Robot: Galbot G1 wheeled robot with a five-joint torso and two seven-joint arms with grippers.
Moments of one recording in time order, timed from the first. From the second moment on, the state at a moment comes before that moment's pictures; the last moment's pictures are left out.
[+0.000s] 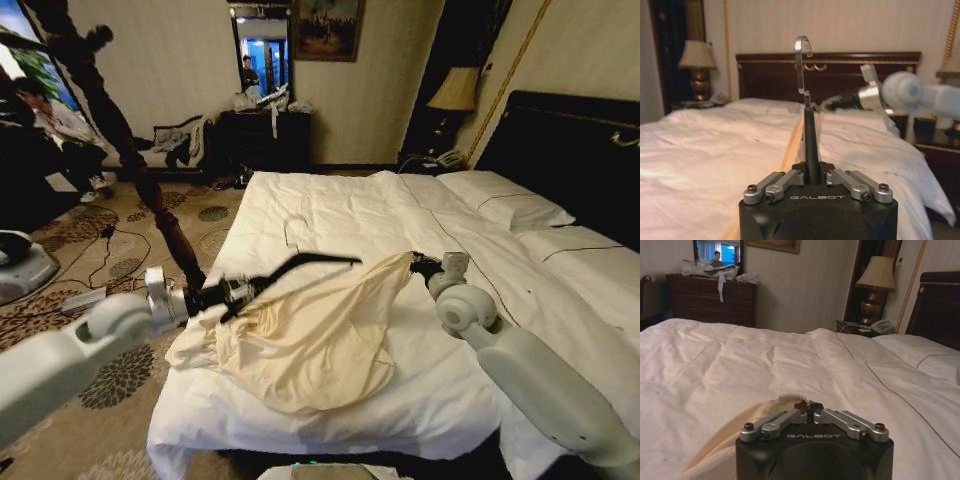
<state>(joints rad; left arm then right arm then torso) 0.98 -0.29 -0.14 -2.05 -1.10 0.01 0.56 -0.86 0.67 0.23 2.02 1.04 -0.51 0.72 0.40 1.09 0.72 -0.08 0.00</state>
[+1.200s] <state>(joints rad) 0.97 -0.49 -0.11 -1.95 -0.95 0.03 0.37 -0.70 0.60 0.18 2.26 1.31 -0.56 0.81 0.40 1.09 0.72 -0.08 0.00</state>
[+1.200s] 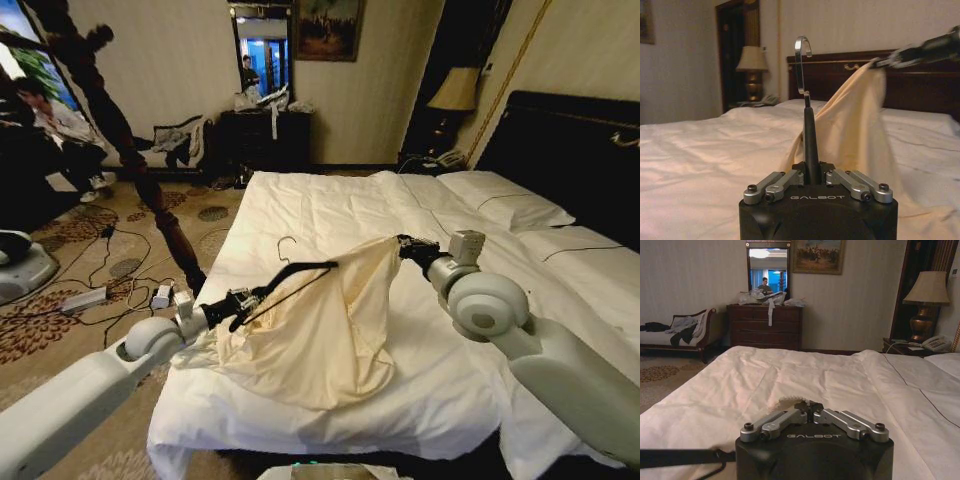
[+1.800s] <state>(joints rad) 1.13 -0.40 -0.23 -2.04 -0.96 0.00 0.45 -0.73 0.55 0.19 2.22 1.29 -0.56 0.80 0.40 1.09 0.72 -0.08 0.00</state>
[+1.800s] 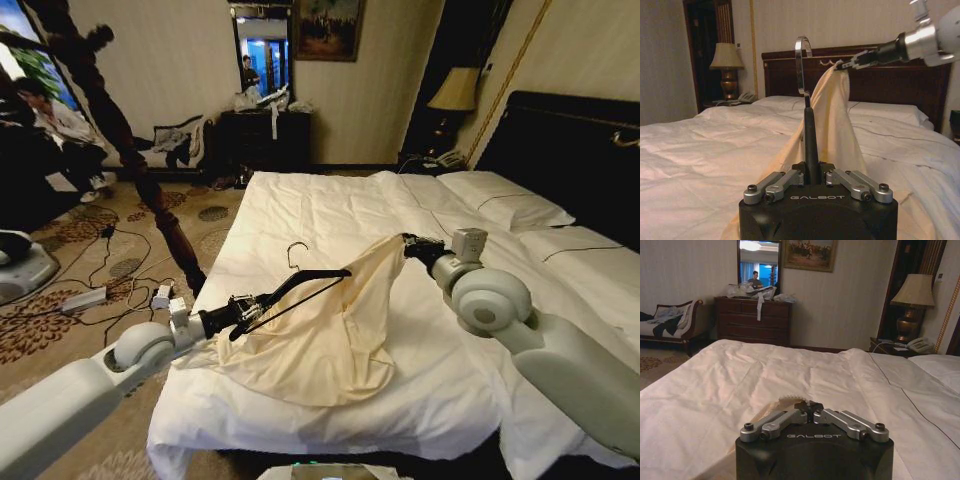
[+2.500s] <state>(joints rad) 1.10 -0.40 -0.20 -2.07 -0.96 0.02 0.49 -0.75 0.53 0.21 2.25 1.28 -0.56 0.80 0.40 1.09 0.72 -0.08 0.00</state>
